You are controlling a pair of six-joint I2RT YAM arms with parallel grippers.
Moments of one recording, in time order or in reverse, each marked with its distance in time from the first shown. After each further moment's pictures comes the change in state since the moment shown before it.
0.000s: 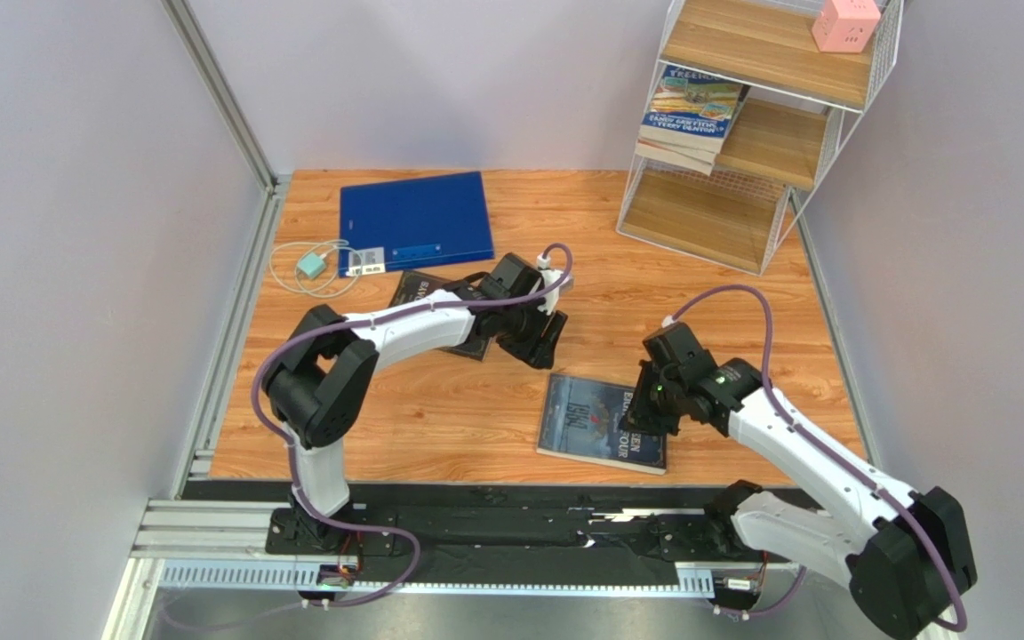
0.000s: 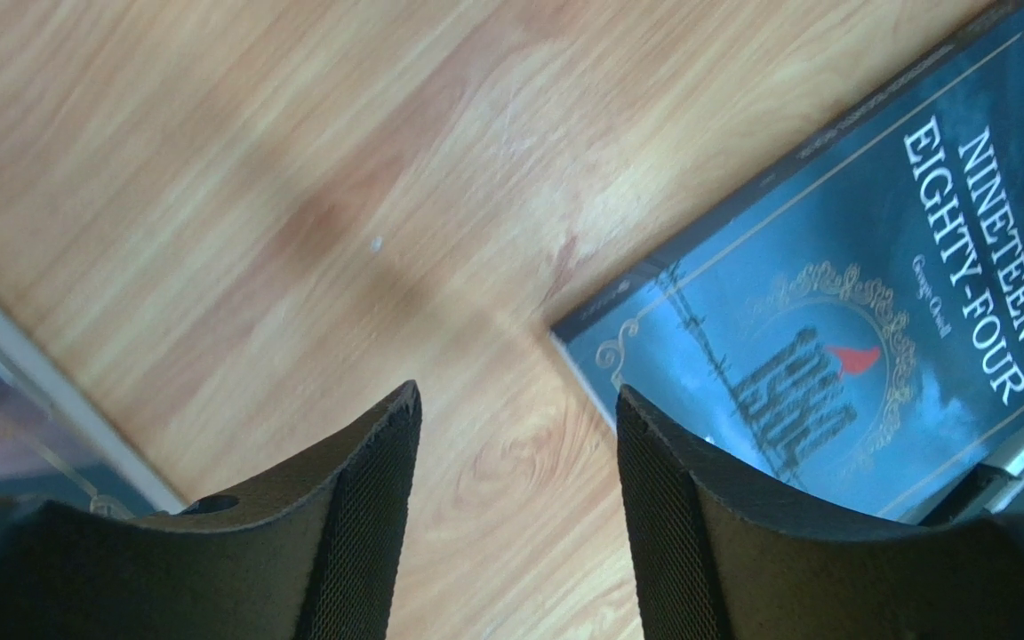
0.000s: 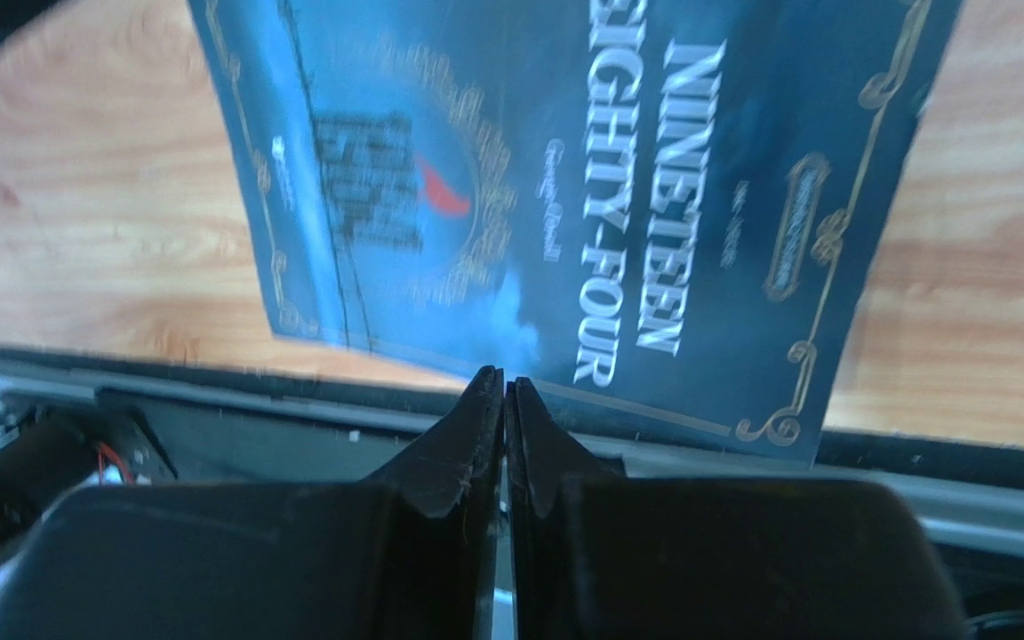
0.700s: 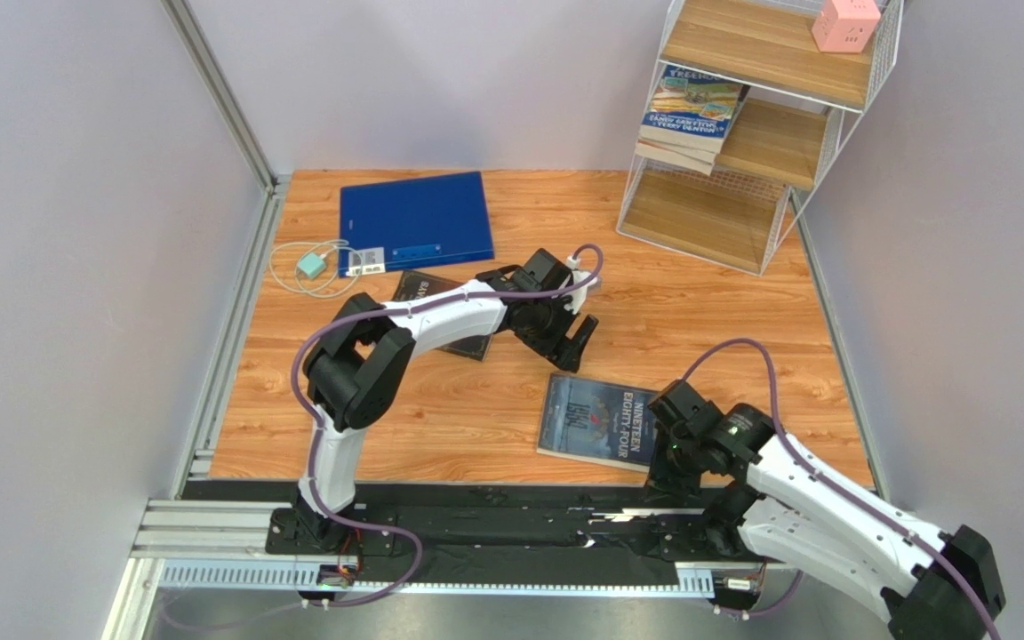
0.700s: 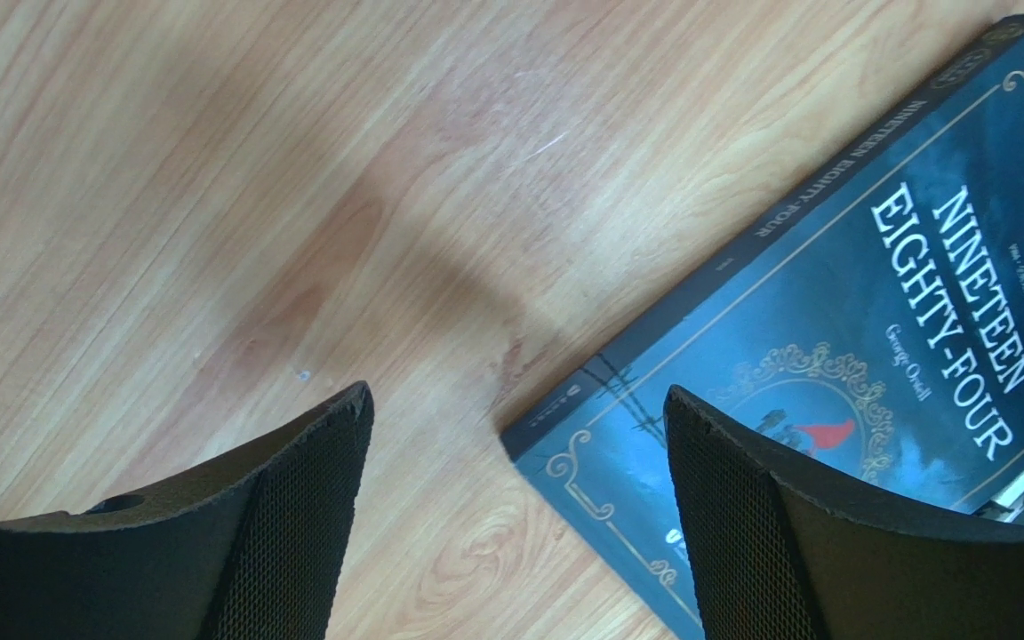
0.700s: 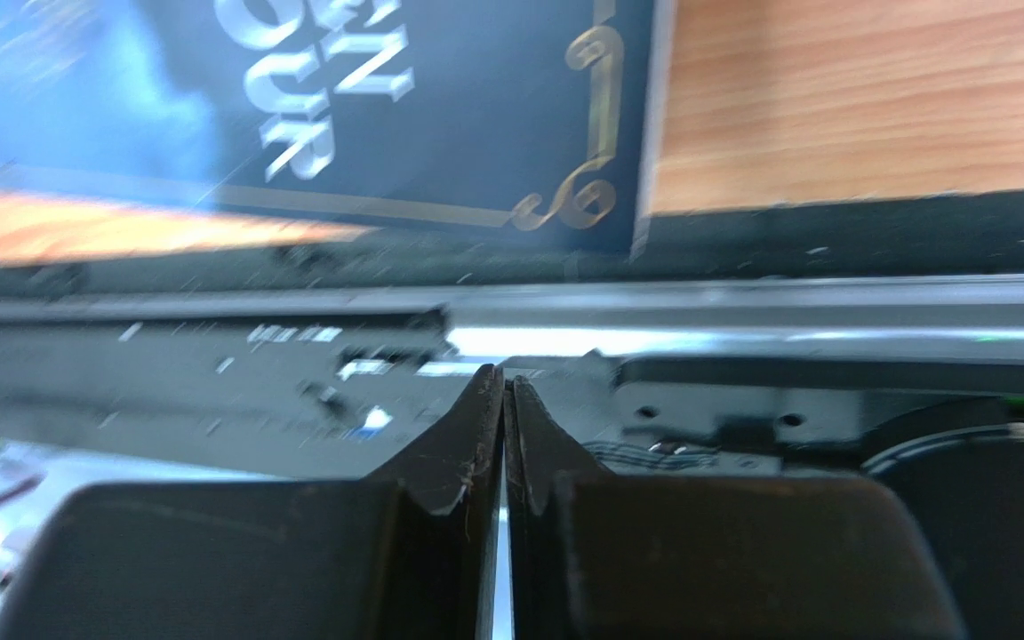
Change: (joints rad) left arm -0.044 0.184 0.221 -0.093 0.021 0.029; right arm 0.172 -0.247 -0.204 -0.240 -0.025 0.152
